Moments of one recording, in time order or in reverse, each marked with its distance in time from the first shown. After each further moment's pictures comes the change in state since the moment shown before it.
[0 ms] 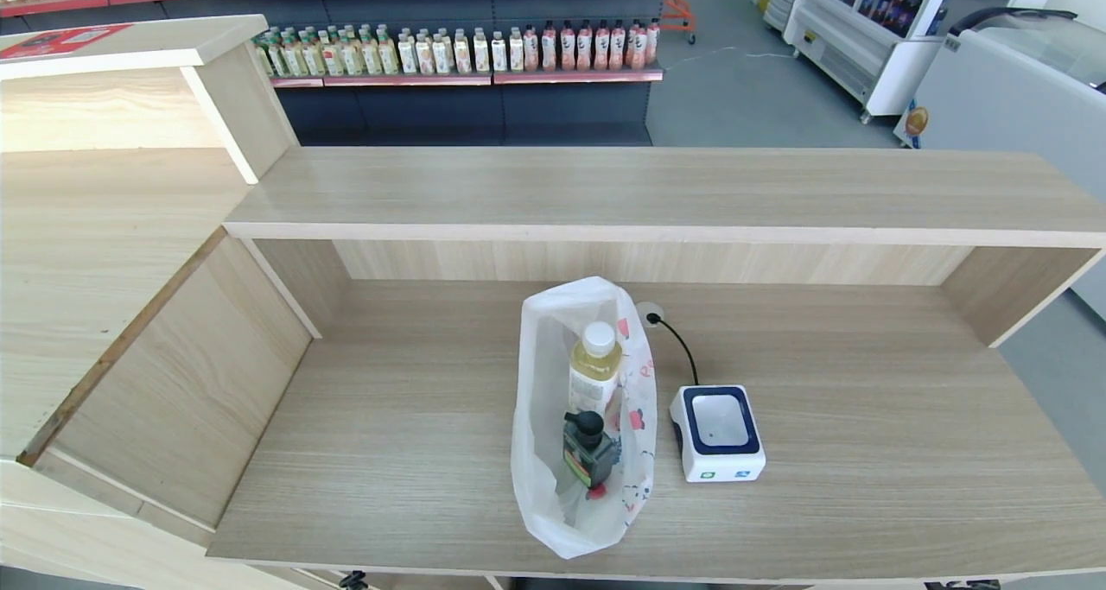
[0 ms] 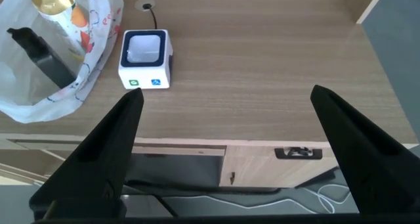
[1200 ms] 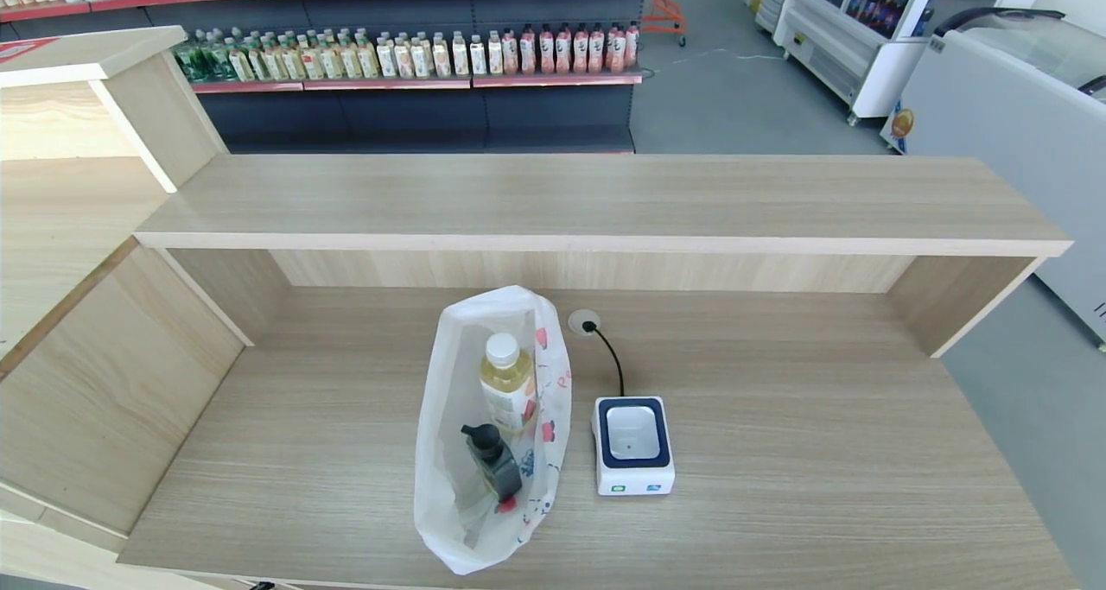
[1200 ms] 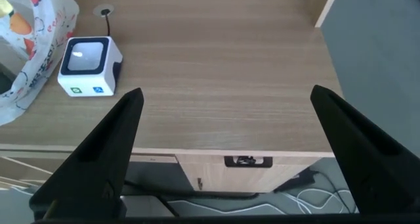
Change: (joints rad) left arm 0.001 0.000 0.000 0.000 0.000 0.000; right arm 0.000 0.002 -0.001 0.000 -0.001 0.006
